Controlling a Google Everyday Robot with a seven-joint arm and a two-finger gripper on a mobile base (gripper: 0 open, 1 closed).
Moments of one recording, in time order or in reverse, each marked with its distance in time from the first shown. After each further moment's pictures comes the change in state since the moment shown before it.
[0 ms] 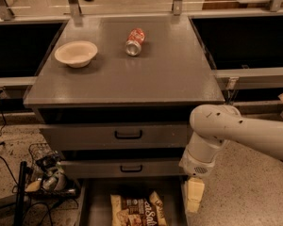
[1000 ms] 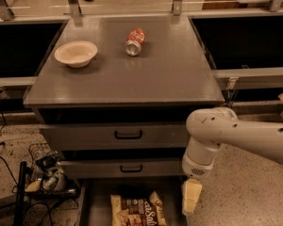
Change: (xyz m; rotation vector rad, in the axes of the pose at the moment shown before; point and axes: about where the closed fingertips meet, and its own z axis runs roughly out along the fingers) arm 0.011 -0.010 0.010 0.057 0.064 0.148
